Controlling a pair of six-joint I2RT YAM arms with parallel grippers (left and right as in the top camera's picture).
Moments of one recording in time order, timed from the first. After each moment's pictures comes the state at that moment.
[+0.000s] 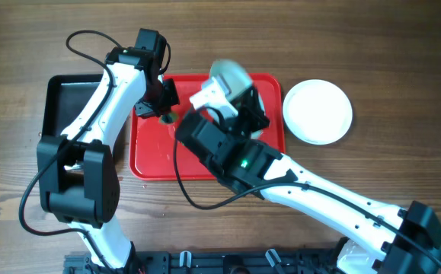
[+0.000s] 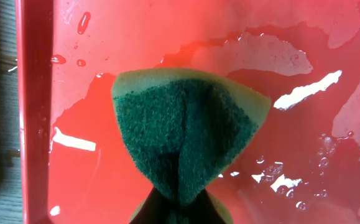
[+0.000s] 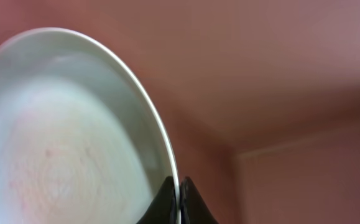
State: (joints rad) left arm -0.21 1.92 1.51 -1.05 0.08 -0.47; right arm 0.99 1.58 1.24 -0.57 1.15 -0.10
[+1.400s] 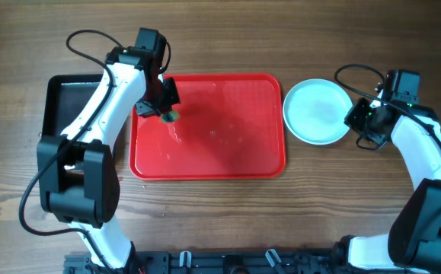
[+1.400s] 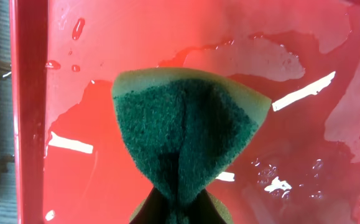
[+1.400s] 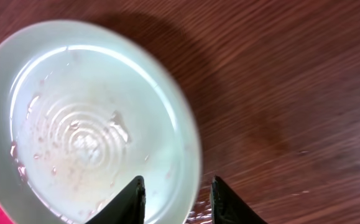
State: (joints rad) left arm -0.21 1.92 1.51 -1.05 0.08 -0.47; right arm -0.24 1.60 0.98 -0.60 -0.14 0.39
